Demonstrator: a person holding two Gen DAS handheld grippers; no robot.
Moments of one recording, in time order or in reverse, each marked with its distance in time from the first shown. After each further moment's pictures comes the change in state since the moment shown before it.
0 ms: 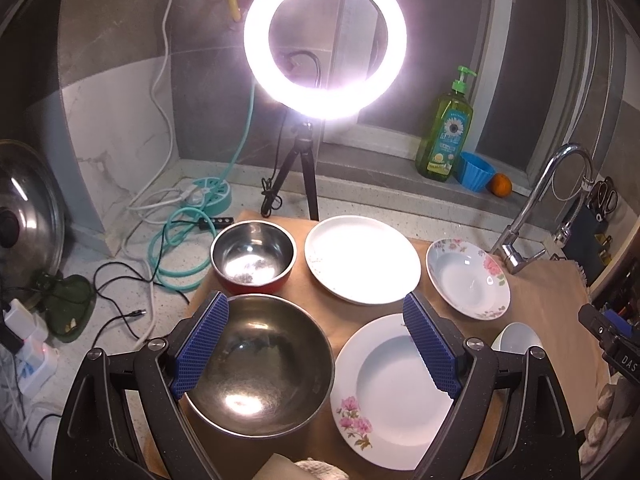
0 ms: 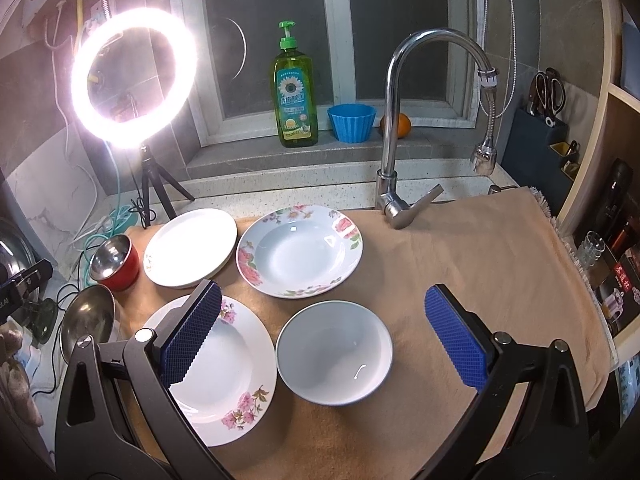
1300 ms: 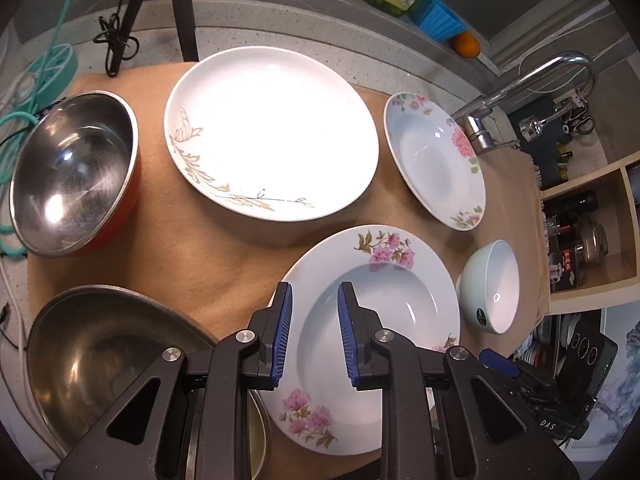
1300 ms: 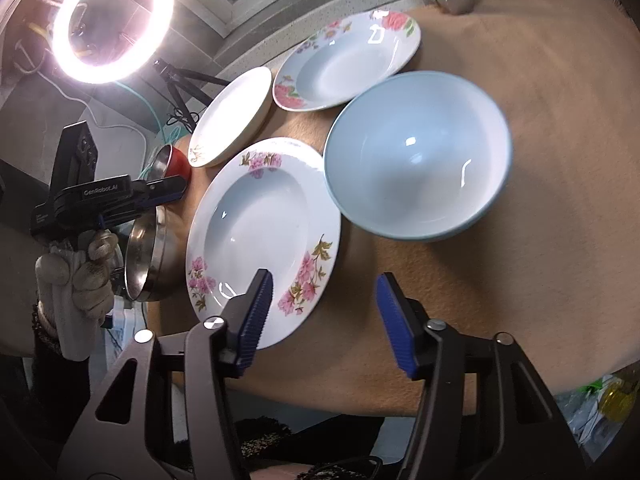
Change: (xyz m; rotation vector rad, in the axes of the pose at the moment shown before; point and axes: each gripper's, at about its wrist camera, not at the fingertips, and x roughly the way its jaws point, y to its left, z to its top) left arm 0.157 -0.024 0.005 0.073 0.671 -0.363; right arm 0.073 -0.015 -0.099 0.290 0.483 0.398
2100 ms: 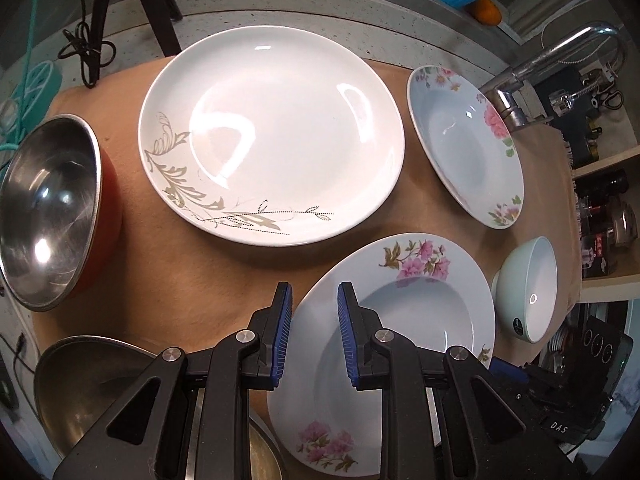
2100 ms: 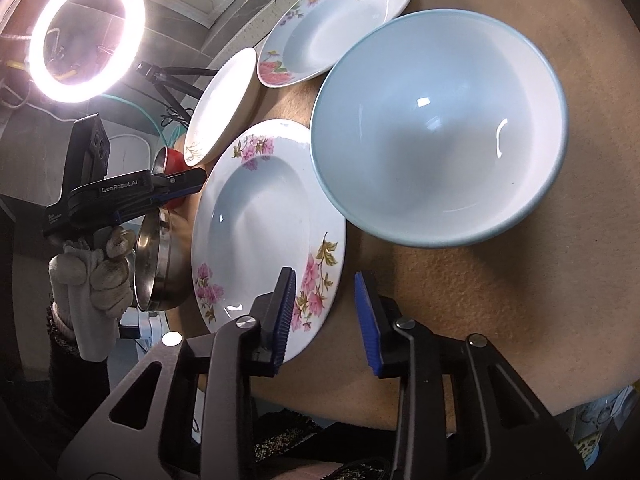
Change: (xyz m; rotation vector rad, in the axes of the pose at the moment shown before) left arm 0.035 -0.008 0.023 0.064 0.085 0.110; right arm 0.033 -0.014 0.006 0.111 0.083 0.093
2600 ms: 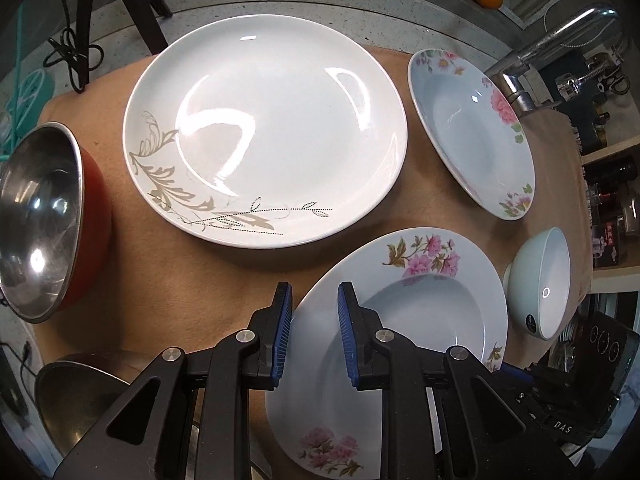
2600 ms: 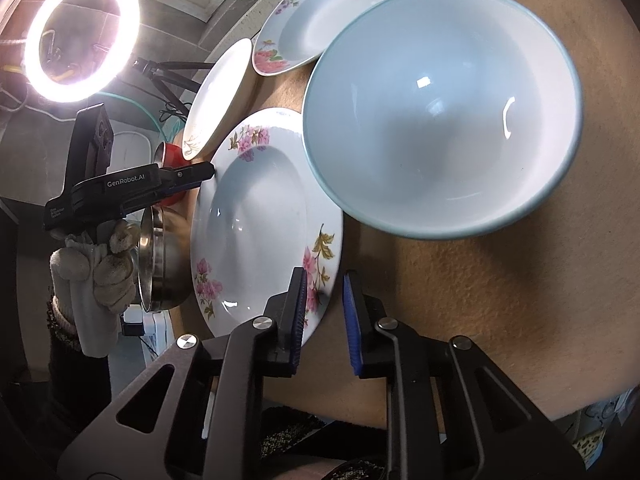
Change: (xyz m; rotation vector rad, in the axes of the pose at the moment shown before) left arm 0.009 -0.012 0.004 0.028 0.029 0.037; right arm 0.009 -0.005 -0.001 0.017 0.030 0.022
